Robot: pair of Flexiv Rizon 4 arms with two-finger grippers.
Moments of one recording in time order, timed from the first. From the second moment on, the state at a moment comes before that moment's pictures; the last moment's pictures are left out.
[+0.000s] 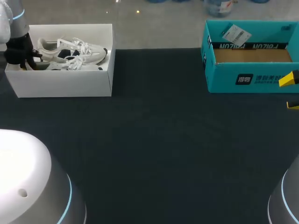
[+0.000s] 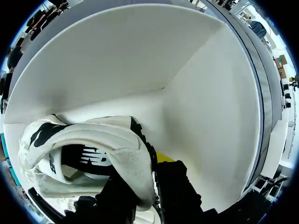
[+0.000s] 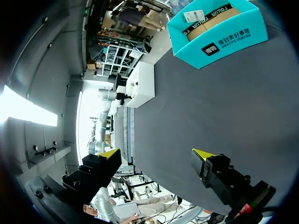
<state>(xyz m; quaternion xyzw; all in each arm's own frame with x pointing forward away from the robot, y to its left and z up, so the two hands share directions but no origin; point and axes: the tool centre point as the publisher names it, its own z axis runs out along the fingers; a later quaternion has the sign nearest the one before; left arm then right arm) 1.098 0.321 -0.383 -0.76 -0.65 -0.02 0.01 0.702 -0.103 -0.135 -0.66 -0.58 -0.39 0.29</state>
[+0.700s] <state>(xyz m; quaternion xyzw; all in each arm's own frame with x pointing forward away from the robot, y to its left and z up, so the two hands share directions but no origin) 1.099 0.329 -0.292 -0.75 -0.66 -0.02 0.04 0.702 -0.103 -0.135 -0.66 -0.58 -0.39 0.29</state>
